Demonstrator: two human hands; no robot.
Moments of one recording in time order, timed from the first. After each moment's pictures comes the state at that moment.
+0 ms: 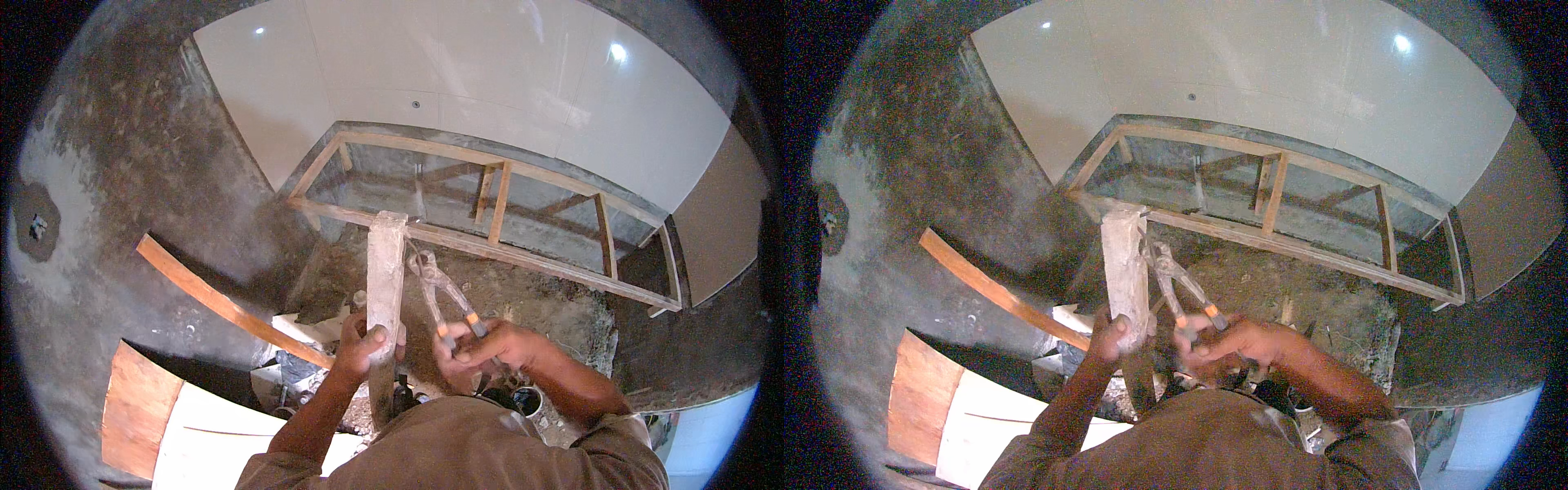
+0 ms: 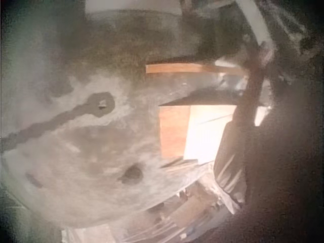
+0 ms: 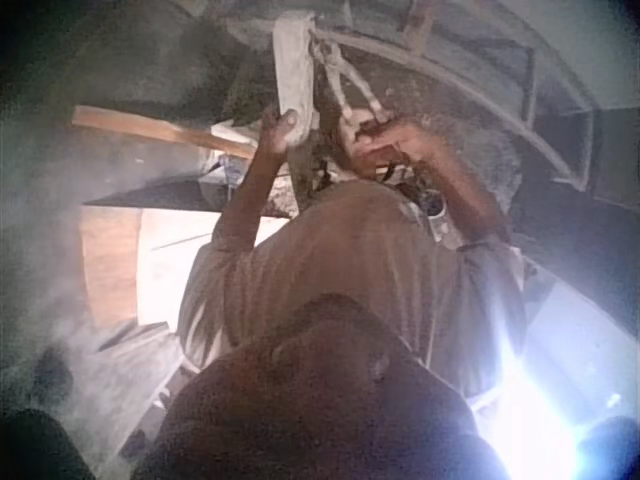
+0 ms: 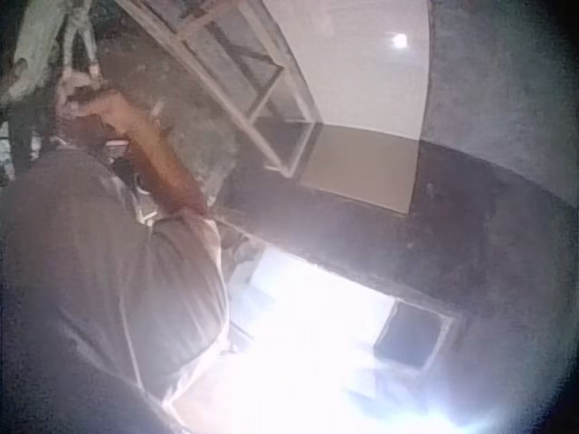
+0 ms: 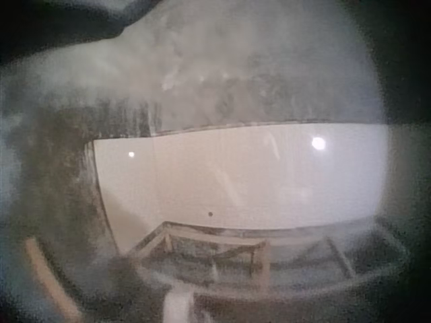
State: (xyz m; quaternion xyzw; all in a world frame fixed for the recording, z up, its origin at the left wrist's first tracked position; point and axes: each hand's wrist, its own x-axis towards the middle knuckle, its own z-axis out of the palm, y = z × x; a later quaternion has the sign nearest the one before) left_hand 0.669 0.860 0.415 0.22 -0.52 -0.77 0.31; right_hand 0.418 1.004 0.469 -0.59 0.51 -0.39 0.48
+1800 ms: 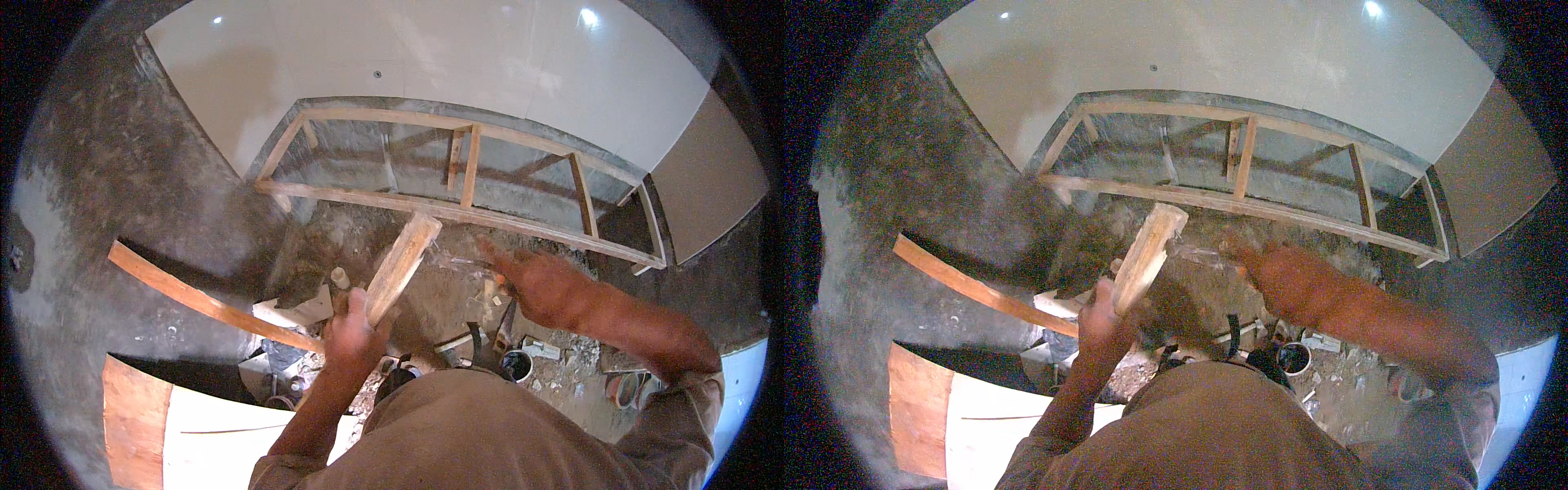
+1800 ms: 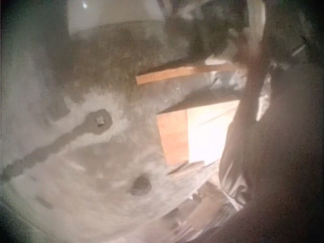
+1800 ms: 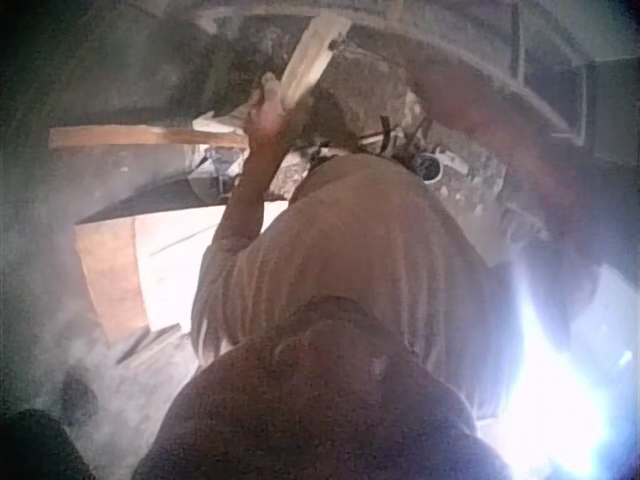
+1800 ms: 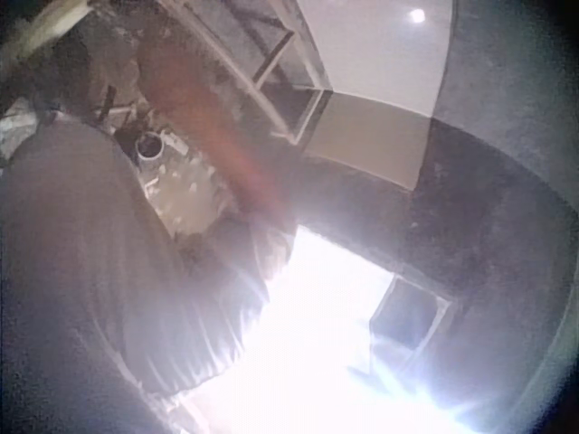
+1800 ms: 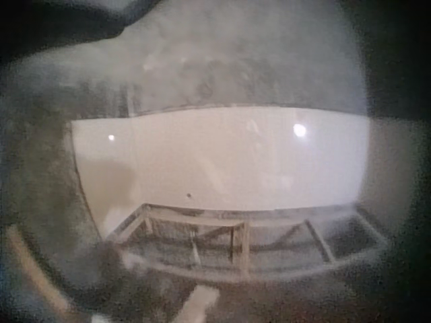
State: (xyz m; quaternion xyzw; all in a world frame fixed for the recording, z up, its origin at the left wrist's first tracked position) left_hand 0.649 0.907 0.455 0.41 -0.83 -0.31 0.21; right_hand 0.392 1.051 0.601 -0.59 0.76 0.01 0.27
